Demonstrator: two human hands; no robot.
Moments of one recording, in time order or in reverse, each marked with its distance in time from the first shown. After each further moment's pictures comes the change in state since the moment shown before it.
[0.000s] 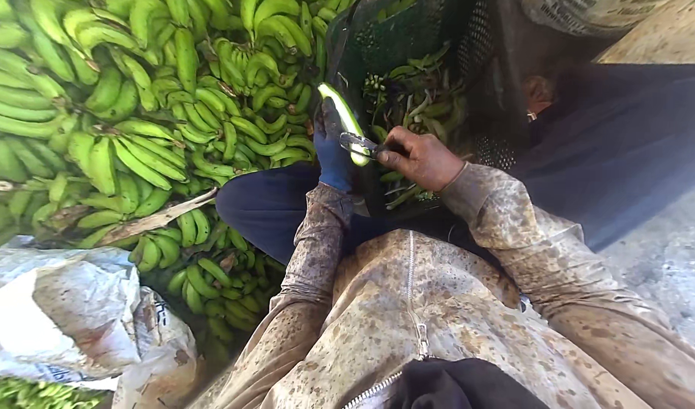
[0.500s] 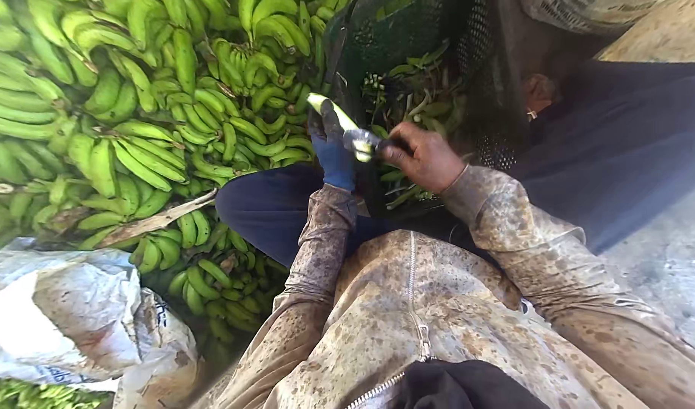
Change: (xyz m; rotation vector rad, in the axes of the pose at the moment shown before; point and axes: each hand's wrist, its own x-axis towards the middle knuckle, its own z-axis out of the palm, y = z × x) left_hand 0.000 -0.002 0.008 0.114 0.175 0.084; right_hand -0.004 0.006 0.005 -0.026 0.122 0.014
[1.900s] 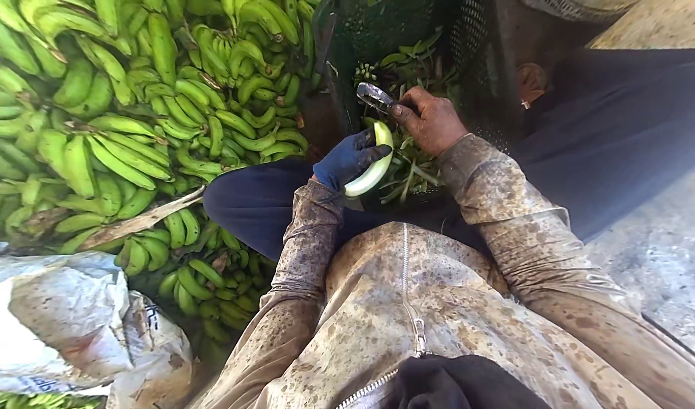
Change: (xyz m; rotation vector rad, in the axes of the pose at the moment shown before) left_hand -0.004 0.009 -0.022 0.398 -1.080 -0.368; right_hand 0.029 0.031 -0.020 -0.080 0.025 0.222
